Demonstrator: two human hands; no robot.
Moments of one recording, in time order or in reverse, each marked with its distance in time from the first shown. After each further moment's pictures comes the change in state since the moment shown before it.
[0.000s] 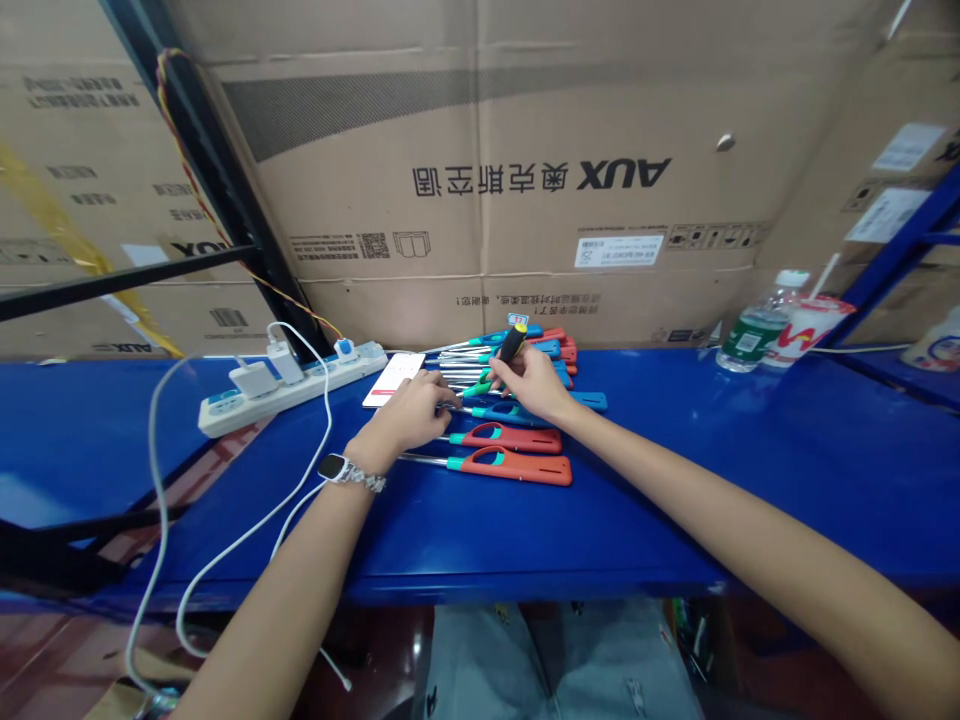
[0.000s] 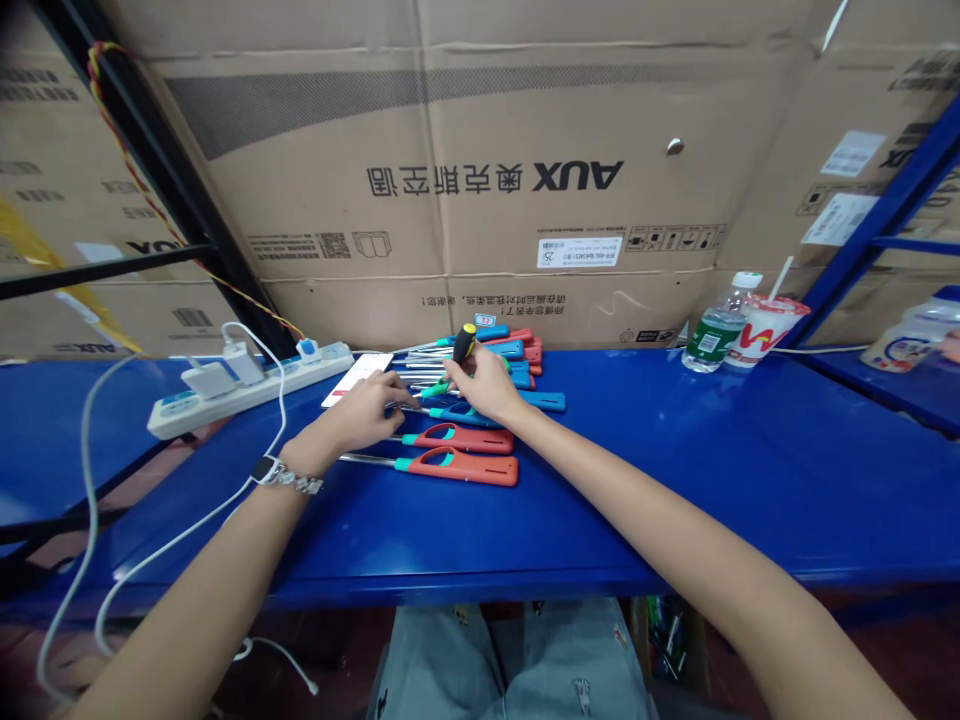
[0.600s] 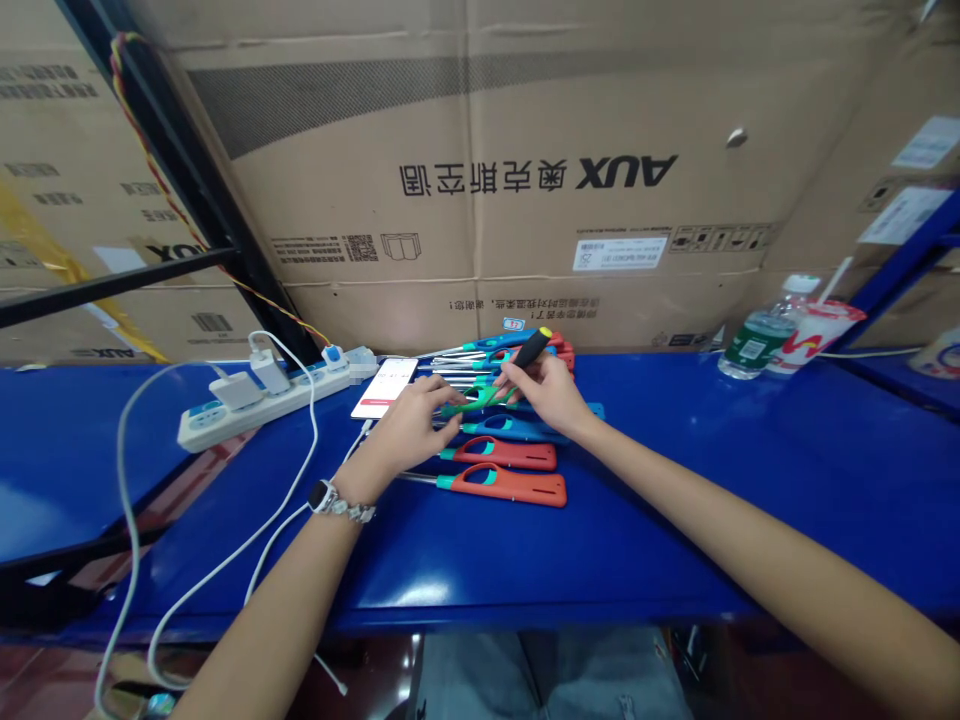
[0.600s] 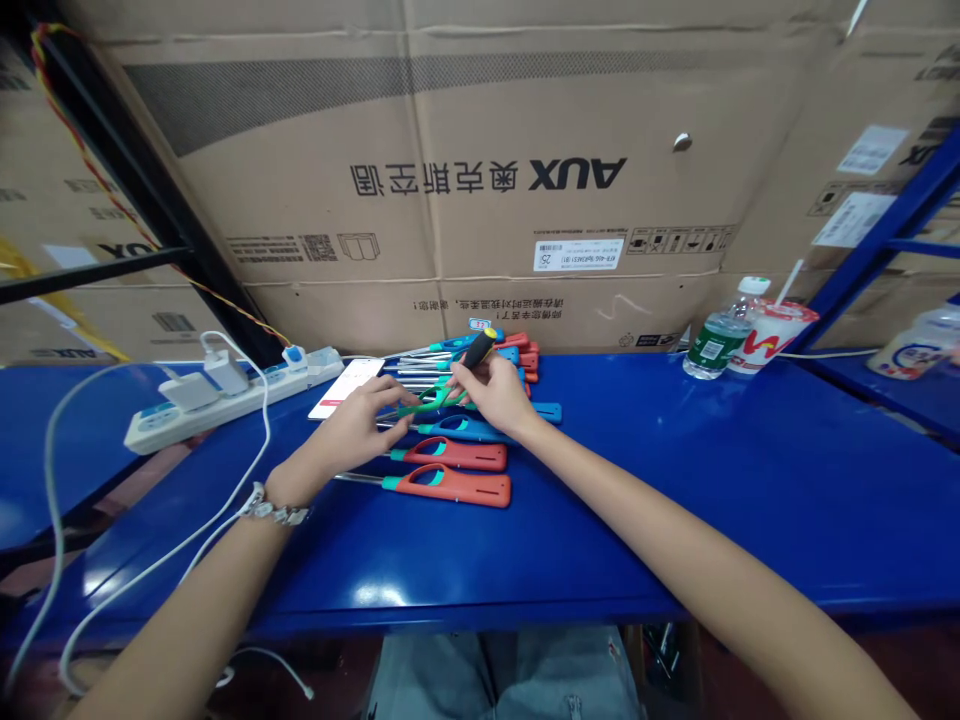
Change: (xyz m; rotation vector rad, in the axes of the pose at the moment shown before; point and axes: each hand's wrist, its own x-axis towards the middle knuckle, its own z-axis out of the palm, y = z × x) left_hand 0.005 0.018 -0.007 -0.260 0.128 0.012; right_hand -0.005 -0.010 -0.023 0.193 -0.030 0.088
